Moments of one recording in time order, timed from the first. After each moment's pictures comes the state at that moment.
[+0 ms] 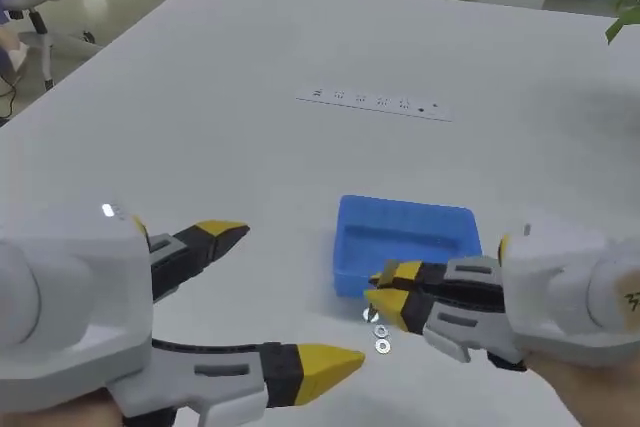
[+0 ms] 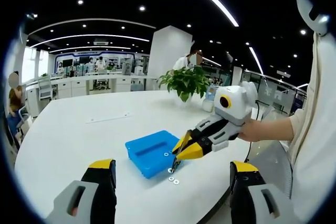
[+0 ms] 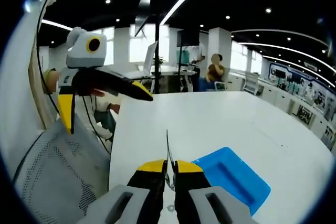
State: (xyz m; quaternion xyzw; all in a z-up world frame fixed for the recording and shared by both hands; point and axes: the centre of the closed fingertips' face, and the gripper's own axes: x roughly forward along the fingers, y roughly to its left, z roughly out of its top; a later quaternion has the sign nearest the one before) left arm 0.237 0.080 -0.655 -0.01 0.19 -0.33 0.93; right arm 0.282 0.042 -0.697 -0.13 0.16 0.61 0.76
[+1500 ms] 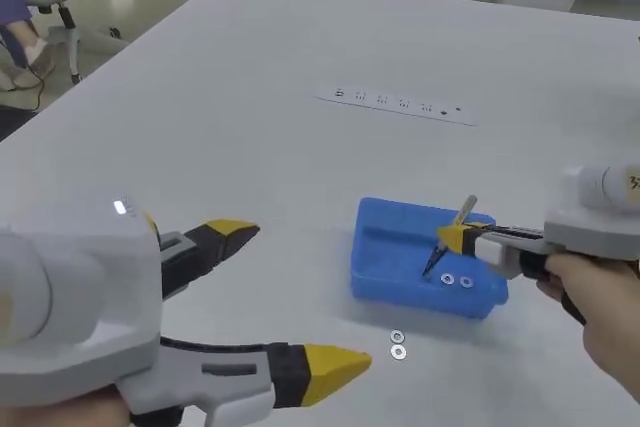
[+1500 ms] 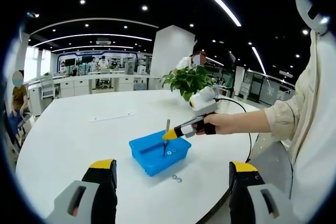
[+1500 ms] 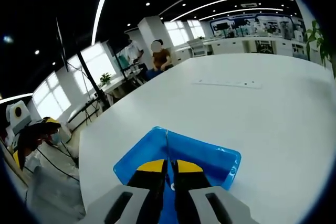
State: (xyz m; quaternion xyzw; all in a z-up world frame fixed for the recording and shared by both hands) left arm 0.235 0.089 -0.655 -0.01 0.19 -0.32 0.93; right arm 0.395 0.001 -0.755 0.04 0.32 0.46 0.83
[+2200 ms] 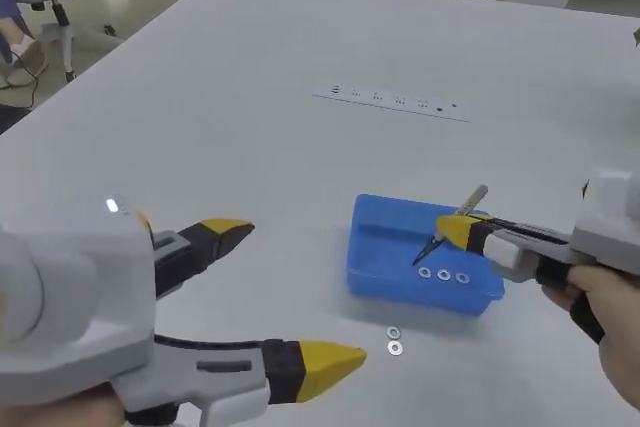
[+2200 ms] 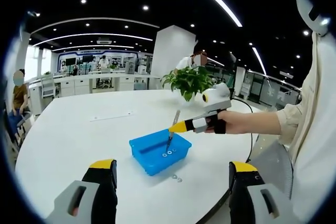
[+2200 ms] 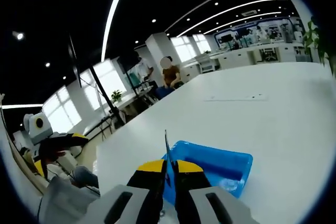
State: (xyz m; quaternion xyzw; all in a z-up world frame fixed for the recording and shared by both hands) left arm 0.236 0.090 -0.658 -0.02 0.19 -0.32 0.93; right arm 0.362 0.004 -0.708 0.11 0.25 0.49 0.83
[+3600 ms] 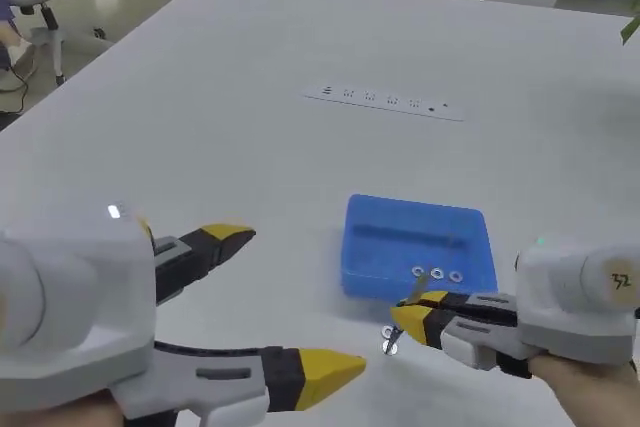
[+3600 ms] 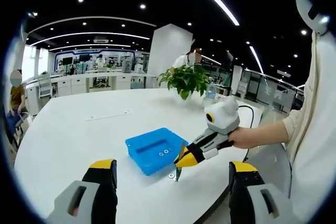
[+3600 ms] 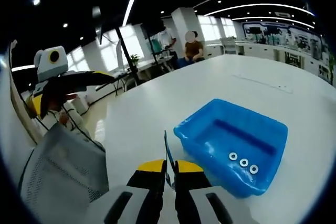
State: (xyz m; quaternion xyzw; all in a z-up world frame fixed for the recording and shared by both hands) left arm 0.235 0.082 -0.659 -0.02 0.20 -0.33 0.92; right arm 0.286 0.024 -0.766 -0.06 0.29 0.57 0.77
